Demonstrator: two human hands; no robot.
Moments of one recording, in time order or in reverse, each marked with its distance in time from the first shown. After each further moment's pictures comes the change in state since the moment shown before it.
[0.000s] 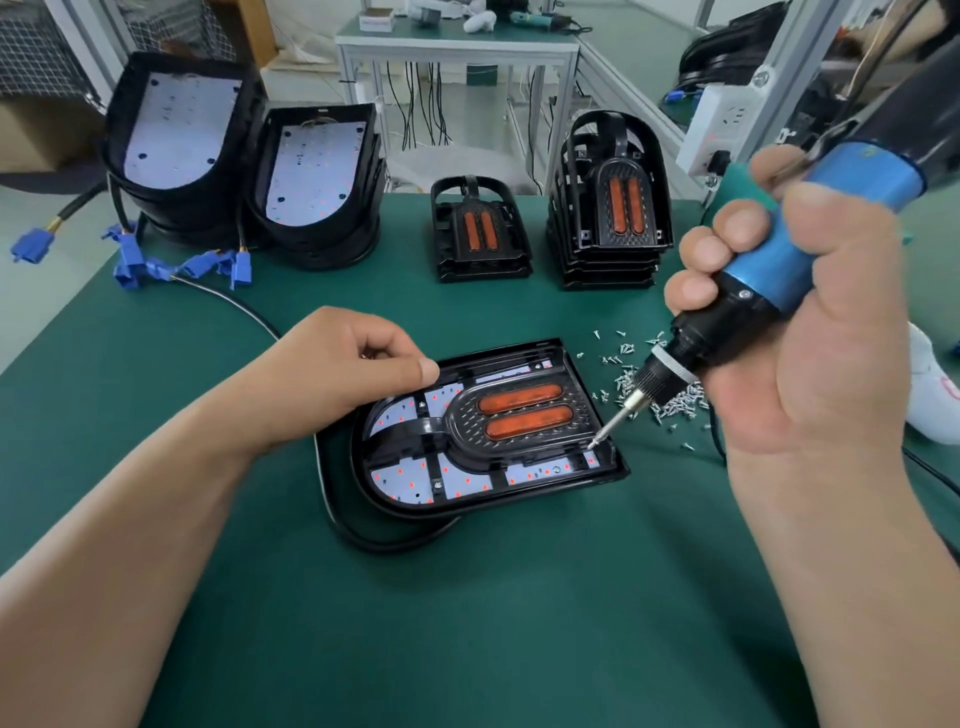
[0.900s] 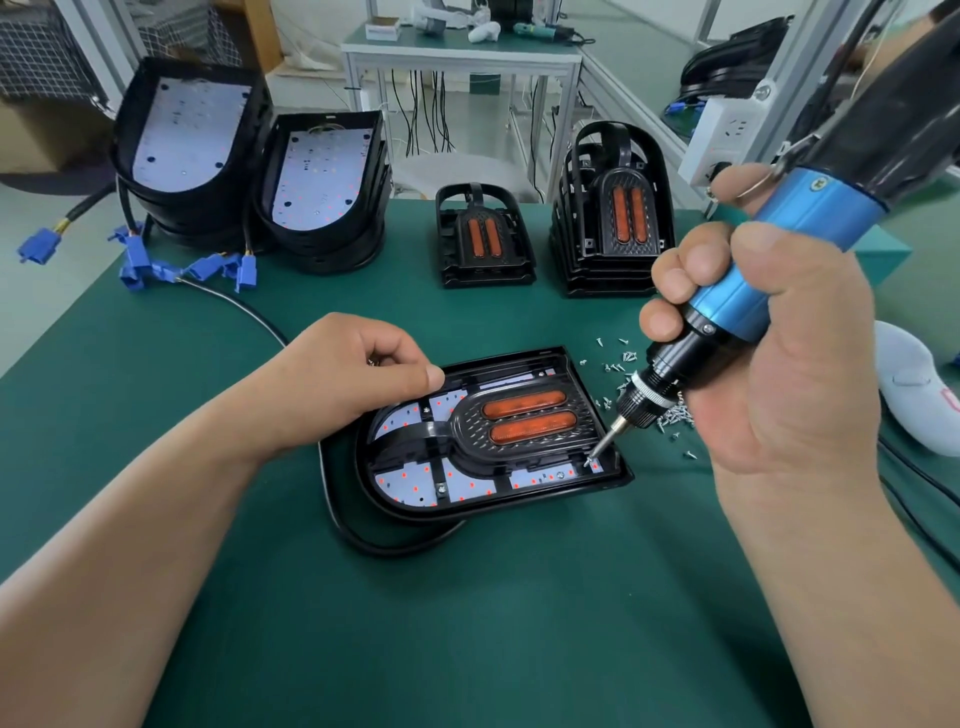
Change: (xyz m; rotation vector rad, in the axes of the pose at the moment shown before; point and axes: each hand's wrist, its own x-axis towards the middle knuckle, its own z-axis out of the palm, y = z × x) left_hand 0.001 -0.004 0.000 0.025 -0.004 0.013; right_hand -0.006 0.009 0.012 -0.115 -0.024 -0.025
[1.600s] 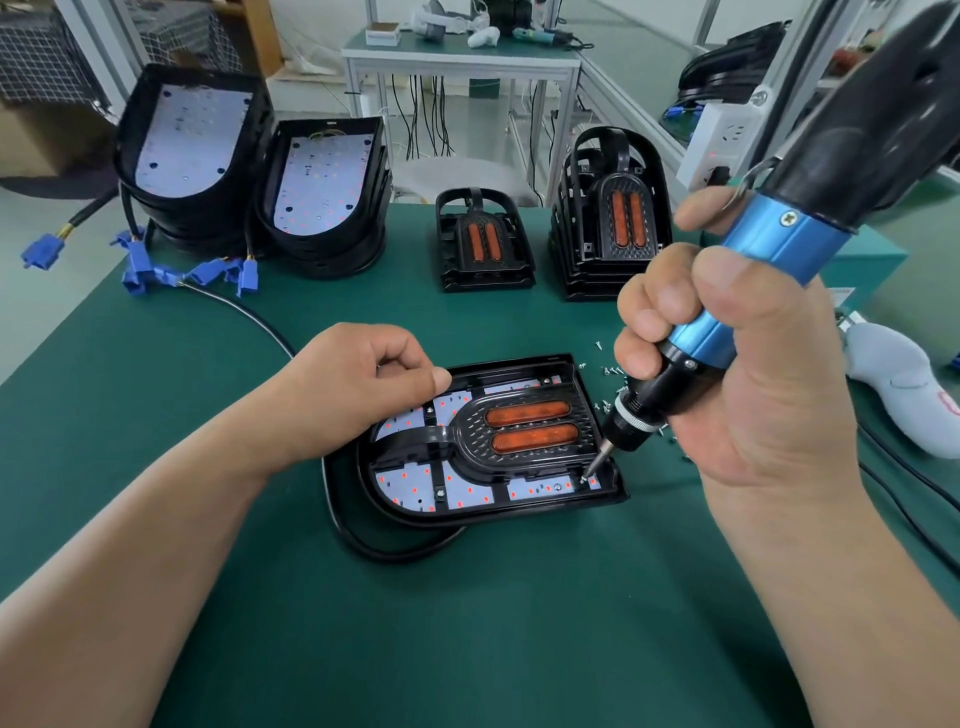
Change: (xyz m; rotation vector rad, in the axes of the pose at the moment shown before) left_hand -0.002 -0.001 0.006 0.088 0.048 0.020; right_hand -0.005 0.002 0.003 0.004 -0.192 0.046
